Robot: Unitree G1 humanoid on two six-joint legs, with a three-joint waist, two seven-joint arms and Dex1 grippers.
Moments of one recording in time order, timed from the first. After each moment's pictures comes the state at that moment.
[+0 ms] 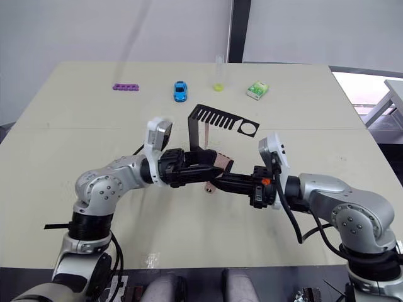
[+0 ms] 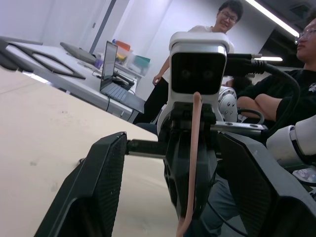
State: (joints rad) left arm -0.62 0.28 -0.01 -0.18 -0.84 0.93 -0.89; right arm -0.37 -0.70 -0.12 -0.52 1.12 0.99 0.74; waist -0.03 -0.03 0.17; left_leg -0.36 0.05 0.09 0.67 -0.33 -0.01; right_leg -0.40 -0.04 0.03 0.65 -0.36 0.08
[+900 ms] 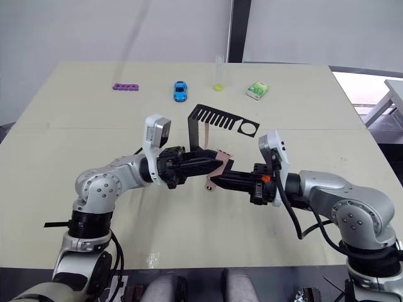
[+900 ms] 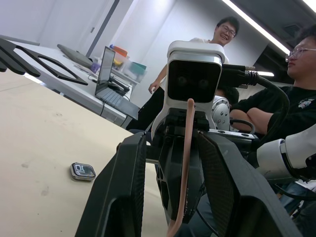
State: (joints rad) left arm -0.63 0.28 0.01 -0.15 -0.90 0.97 -0.86; right arm -0.40 -0.70 -0.12 -0.50 1.13 1.00 0.74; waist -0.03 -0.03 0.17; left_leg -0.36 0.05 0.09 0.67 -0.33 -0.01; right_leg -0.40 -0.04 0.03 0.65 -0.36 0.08
